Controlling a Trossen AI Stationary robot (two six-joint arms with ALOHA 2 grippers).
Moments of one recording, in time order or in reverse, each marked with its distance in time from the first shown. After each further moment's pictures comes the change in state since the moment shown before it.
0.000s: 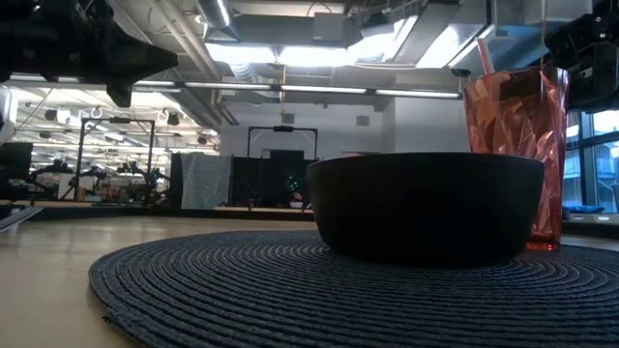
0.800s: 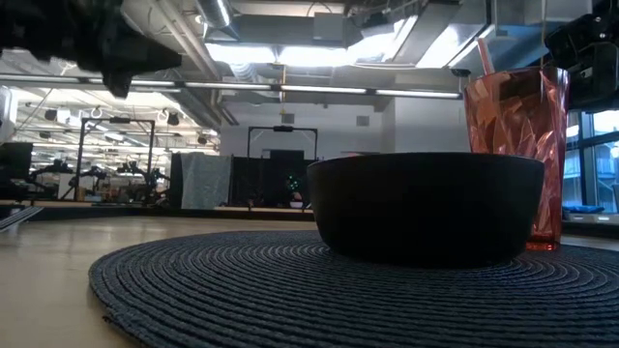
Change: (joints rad) left arm -0.161 0.224 0.156 -0.143 -0.168 -0.094; right arm 0.000 0.000 0.000 0.000 0.000 0.001
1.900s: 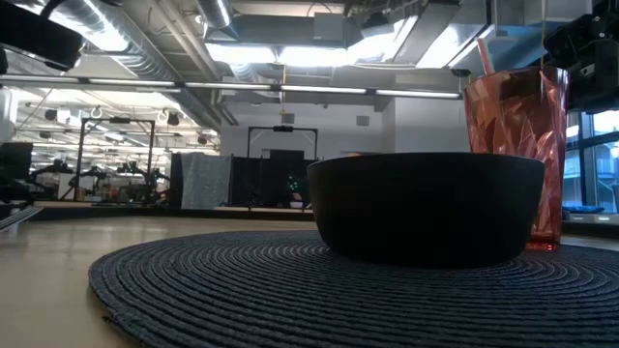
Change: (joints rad) left arm -0.284 0.887 0.805 -1.597 0.519 -1.421; right arm 0.000 0.000 0.000 -0.003 -0.010 0.044
